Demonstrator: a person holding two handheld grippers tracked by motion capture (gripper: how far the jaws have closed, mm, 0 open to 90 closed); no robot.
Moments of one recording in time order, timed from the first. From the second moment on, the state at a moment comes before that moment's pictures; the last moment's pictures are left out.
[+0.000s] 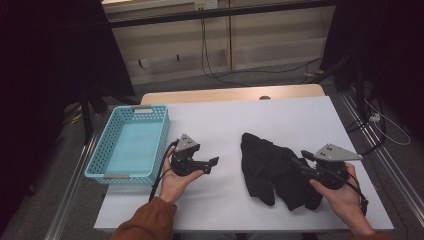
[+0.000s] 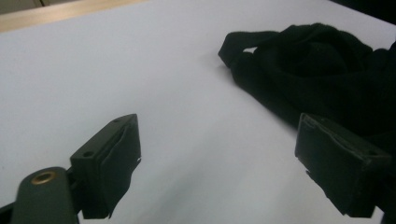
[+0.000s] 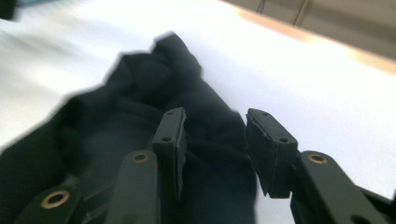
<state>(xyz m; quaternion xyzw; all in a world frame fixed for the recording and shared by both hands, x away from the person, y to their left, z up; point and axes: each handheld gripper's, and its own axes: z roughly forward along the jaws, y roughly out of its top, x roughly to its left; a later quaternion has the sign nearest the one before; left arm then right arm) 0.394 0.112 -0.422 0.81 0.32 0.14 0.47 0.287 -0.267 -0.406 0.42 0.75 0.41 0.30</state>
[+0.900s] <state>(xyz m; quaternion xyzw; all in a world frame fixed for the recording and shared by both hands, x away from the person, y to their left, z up) 0.432 -0.008 -0.454 0.87 0.24 0.06 0.42 0.273 -0.210 -0.431 0.36 0.81 0.40 0.22</state>
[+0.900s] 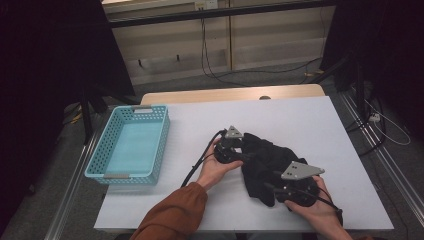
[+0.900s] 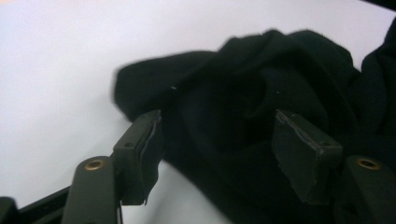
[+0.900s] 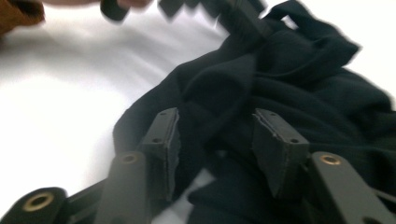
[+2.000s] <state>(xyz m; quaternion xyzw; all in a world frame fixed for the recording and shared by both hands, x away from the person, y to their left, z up) 0.361 0.082 -0.435 0.87 0.25 0.00 0.43 0.338 -0.197 -0.440 0.37 0.82 0.36 0.26</state>
